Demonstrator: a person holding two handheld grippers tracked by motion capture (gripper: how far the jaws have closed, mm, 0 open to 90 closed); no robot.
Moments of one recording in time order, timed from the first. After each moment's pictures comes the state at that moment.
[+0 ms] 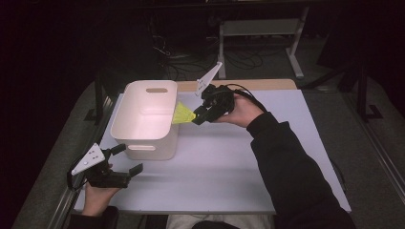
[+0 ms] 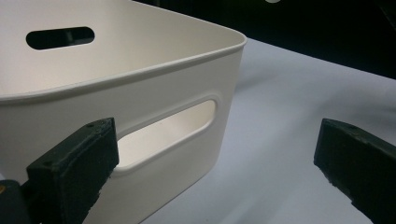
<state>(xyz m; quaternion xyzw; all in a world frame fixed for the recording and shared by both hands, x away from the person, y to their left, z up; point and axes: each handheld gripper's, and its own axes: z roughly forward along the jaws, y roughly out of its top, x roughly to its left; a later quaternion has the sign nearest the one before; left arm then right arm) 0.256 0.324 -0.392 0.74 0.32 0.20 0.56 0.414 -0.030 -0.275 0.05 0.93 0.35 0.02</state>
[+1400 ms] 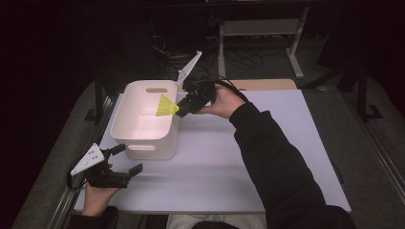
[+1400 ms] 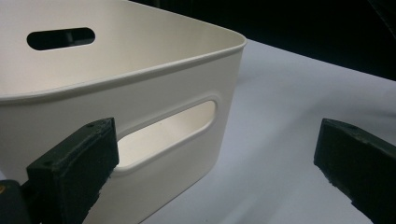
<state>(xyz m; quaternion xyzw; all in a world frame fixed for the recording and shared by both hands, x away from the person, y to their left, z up) 0.255 0.325 -0.392 0.74 0.32 0.20 0.56 0.432 0.014 -0.259 0.04 0.93 0.36 0.01</state>
